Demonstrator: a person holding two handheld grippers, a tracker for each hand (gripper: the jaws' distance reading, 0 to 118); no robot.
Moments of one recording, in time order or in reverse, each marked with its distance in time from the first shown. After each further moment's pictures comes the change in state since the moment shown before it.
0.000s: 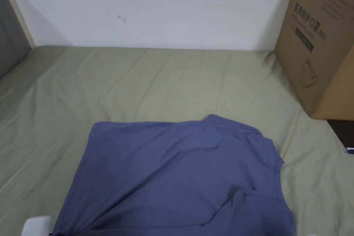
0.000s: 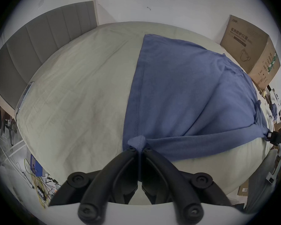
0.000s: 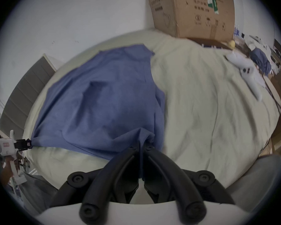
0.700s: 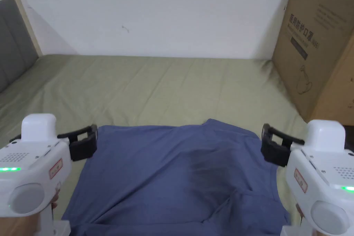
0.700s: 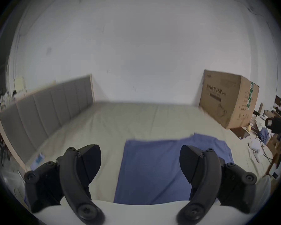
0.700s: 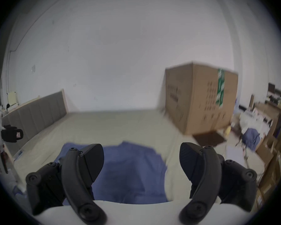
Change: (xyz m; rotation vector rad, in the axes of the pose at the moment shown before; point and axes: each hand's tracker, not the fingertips) left arm 0.087 0.115 0.184 0.751 -0.043 -0.090; right arm -0.132 0.136 0.188 0.796 -0.038 0.237
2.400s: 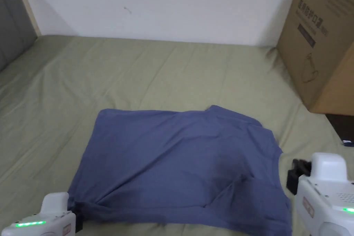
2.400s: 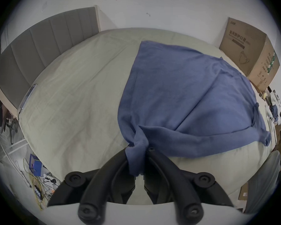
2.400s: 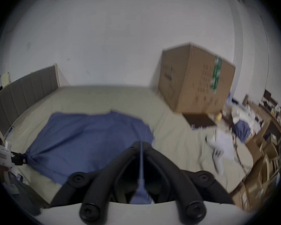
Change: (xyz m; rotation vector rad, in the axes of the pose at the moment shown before) left arm -0.053 -0.207 -0.037 -0.658 0.059 0.102; right arm 0.032 -0.105 -0.019 -0.419 -0.046 0.043
